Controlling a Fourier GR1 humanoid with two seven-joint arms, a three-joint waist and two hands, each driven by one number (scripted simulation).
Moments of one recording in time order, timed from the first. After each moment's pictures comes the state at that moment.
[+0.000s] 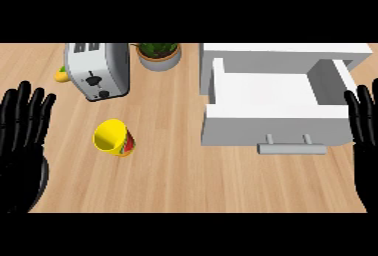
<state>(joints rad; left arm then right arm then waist) 0.02 0.11 0.01 -2.10 0.00 -0.01 0.00 0.01 -0.11 -0.02 -2.10 -0.02 -0.04 -0.04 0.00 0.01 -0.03</state>
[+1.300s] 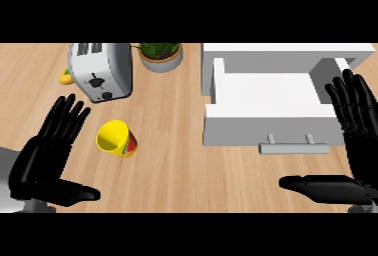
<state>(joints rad) 0.01 0.15 0.12 -1.72 0.33 -0.29 -0.04 -0.07 -0.16 -0.04 -2.01 0.00 0.07 0.04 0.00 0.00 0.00</state>
